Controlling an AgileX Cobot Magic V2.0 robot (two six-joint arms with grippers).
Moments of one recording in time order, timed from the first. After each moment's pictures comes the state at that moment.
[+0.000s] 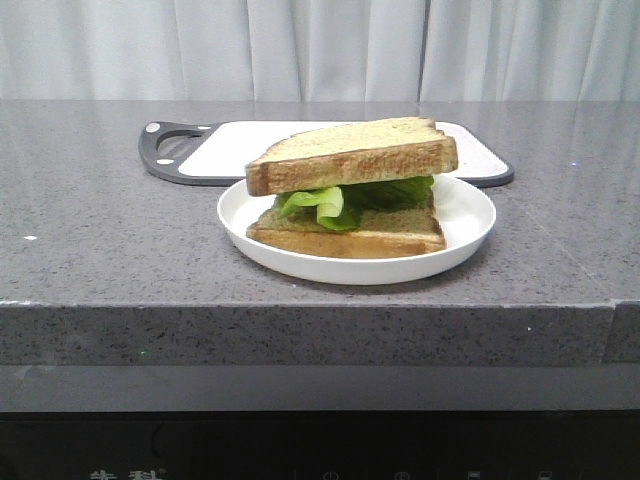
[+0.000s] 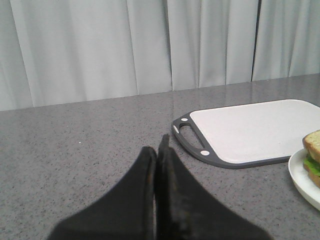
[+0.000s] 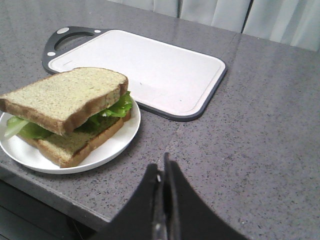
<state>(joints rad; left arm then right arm) -0.20 0.24 -0.27 0.03 0.11 0.04 0.21 0.36 -0.44 0.31 0.43 -0.35</state>
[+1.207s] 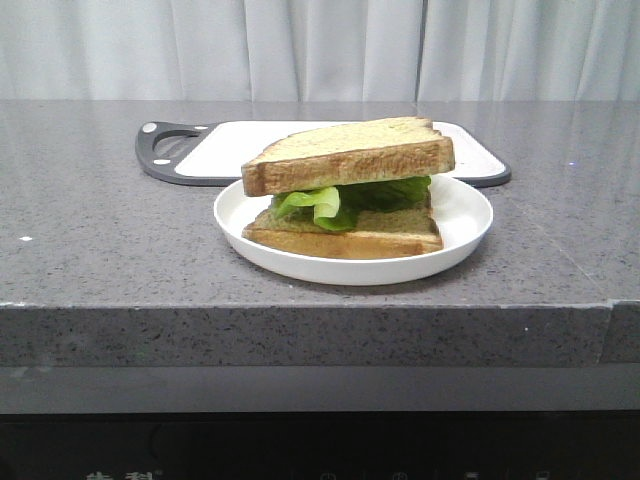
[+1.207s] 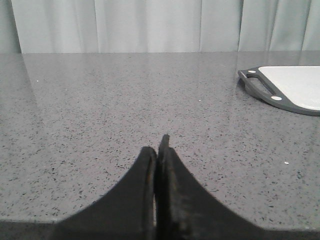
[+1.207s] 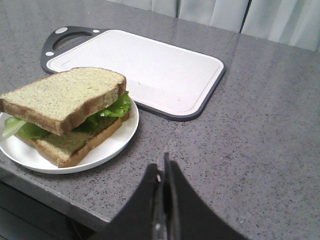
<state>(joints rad) 0.03 0.00 0.01 -0.01 0.13 0.03 0.21 0.36 -0.44 0.31 0.43 -0.35</state>
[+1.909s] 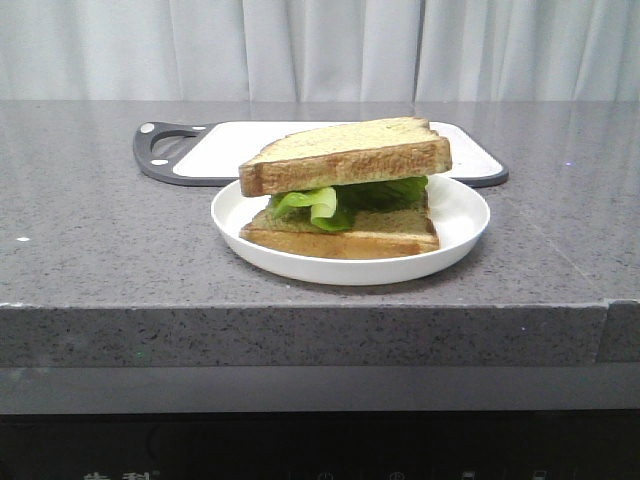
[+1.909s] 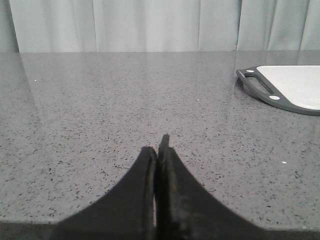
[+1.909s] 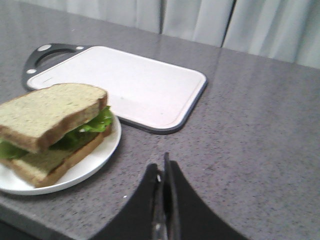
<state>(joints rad) 0.03 0.00 0.01 -0.01 0.13 0.03 0.17 0.34 -0.36 0.27 0.27 -0.31</state>
